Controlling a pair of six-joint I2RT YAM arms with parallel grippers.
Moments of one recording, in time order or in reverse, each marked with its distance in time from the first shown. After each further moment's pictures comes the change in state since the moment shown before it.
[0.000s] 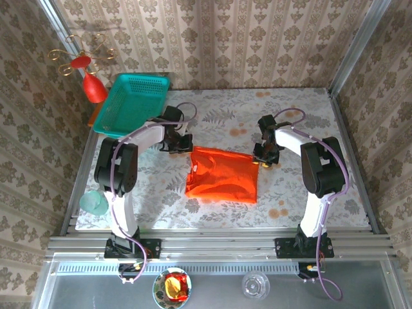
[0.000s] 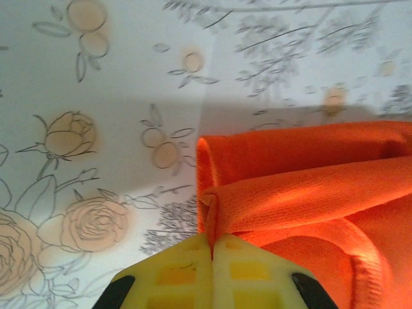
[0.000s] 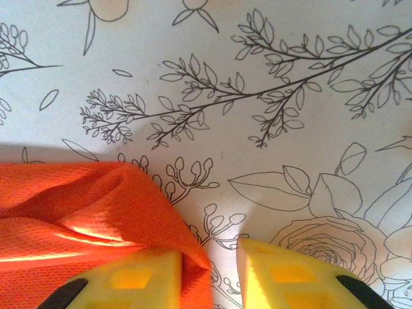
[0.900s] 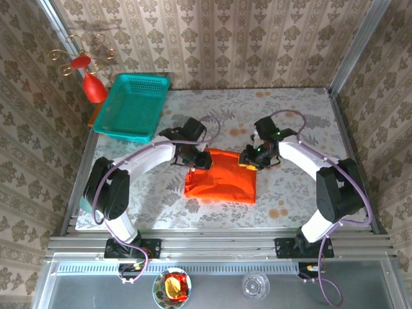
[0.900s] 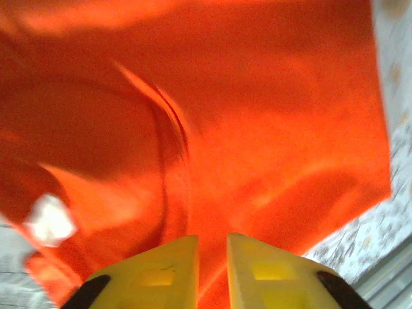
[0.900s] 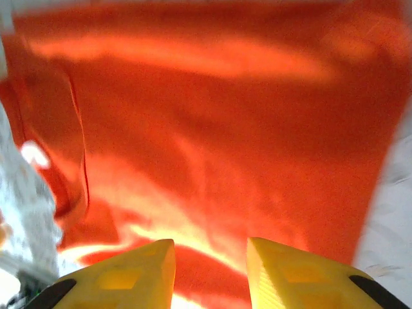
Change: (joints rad) left arm -0.308 -0.262 -0.146 -0.087 -0.030 0.005; right arm 0.142 -0.283 -0.156 0.064 -0.288 0.039
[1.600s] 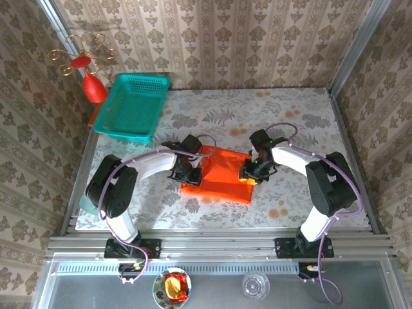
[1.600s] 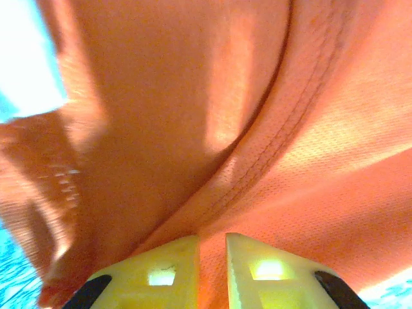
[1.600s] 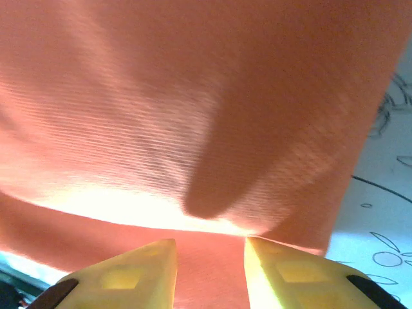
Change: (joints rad) left arm 0.021 0.000 -0.174 0.031 -0.100 -0.017; right arm 0.014 0.074 -0.058 -0.008 0.018 0.011
